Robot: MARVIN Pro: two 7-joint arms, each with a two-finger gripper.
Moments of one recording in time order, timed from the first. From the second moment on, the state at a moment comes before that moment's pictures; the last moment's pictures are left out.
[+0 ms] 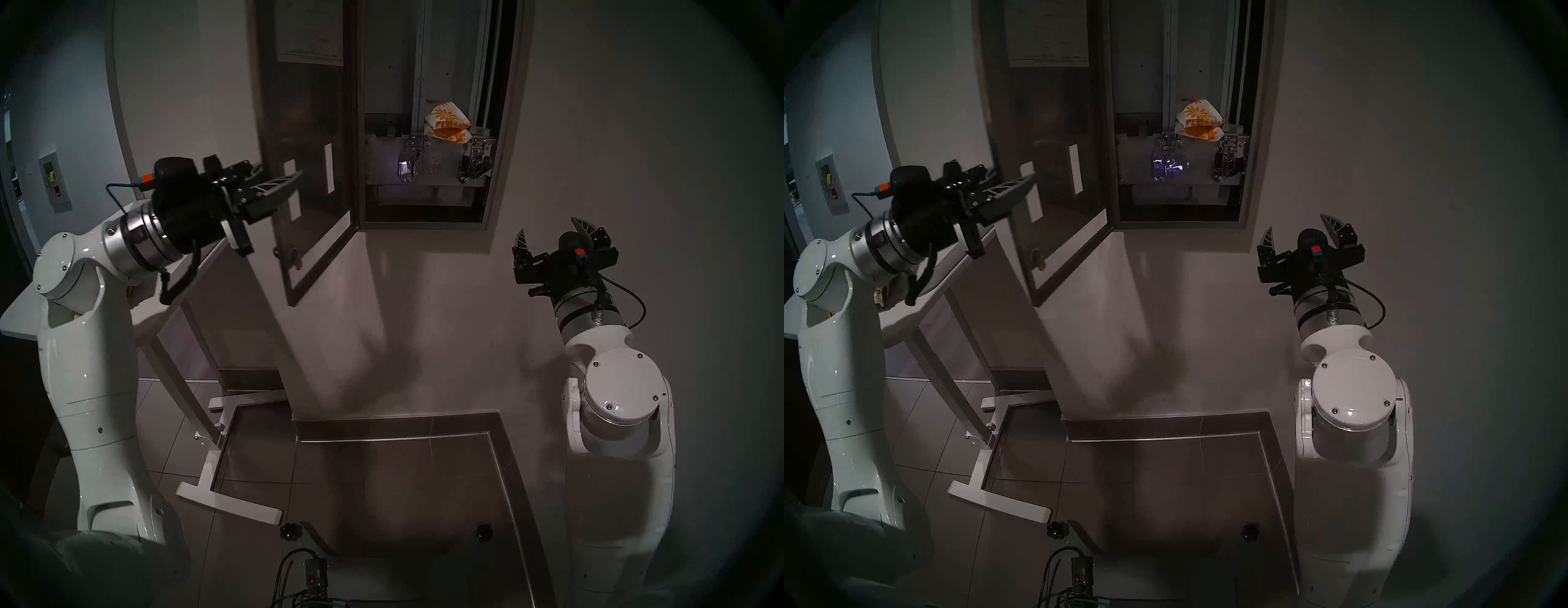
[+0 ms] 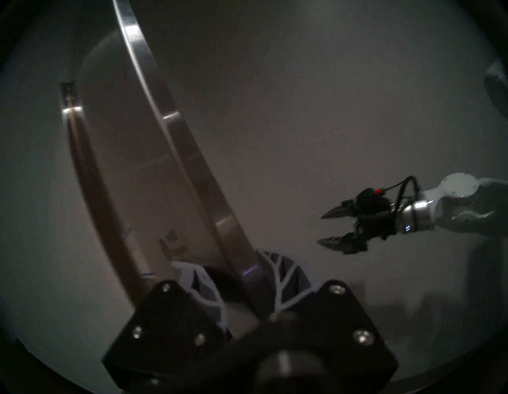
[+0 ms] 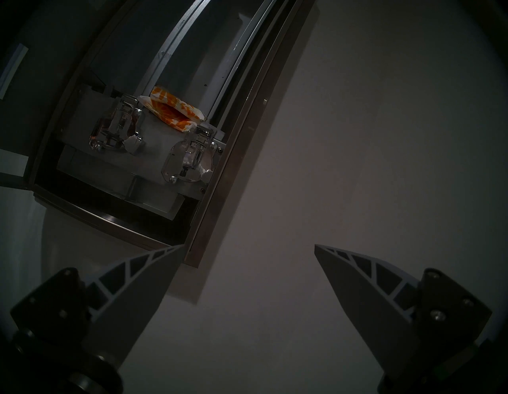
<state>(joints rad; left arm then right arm) 1.26 -1.29 -1.94 -1.94 -0.38 0.20 -1.38 -1.73 -1.62 1.66 -2.27 -0.44 0.24 0.17</state>
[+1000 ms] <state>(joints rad) 1.55 -1.38 -2.02 -2.41 -0.17 0.29 -1.21 -1.73 -1.62 1.66 -2.27 -0.44 0.24 0.17</state>
